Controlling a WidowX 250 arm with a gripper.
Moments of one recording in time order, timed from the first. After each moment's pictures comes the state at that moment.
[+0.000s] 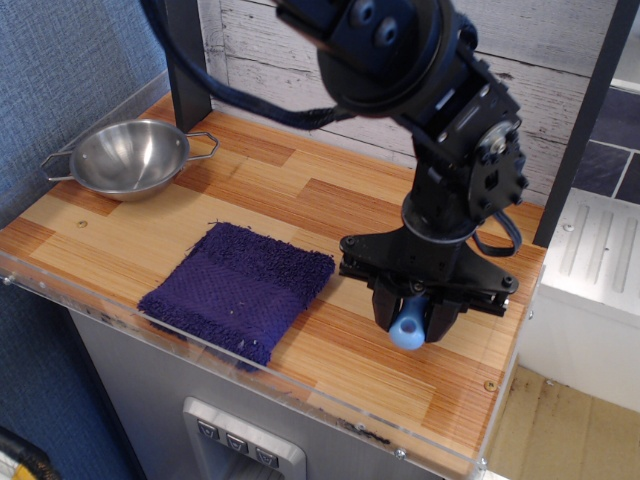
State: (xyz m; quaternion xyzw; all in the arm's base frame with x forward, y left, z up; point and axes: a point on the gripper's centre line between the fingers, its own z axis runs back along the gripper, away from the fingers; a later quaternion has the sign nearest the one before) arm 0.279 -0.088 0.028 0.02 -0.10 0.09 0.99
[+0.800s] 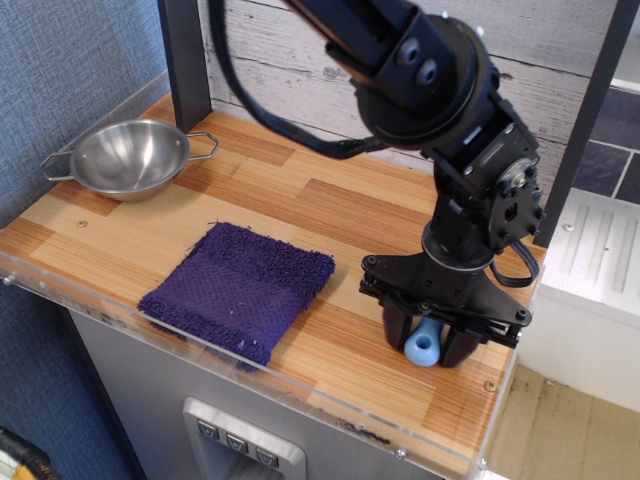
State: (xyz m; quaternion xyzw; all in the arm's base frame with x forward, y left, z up) arm 0.280 -0.103 0.008 0.03 -0.07 0.03 1.00
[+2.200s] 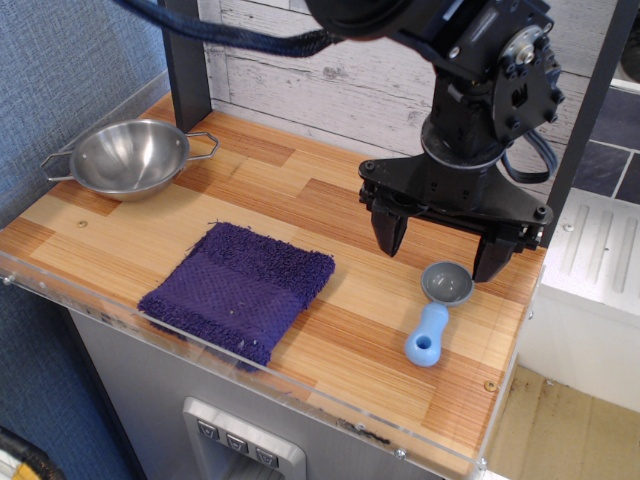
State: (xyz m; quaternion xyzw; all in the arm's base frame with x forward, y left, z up) arm 0.296 -0.093 0.080 0.01 -0.16 0.05 0.98
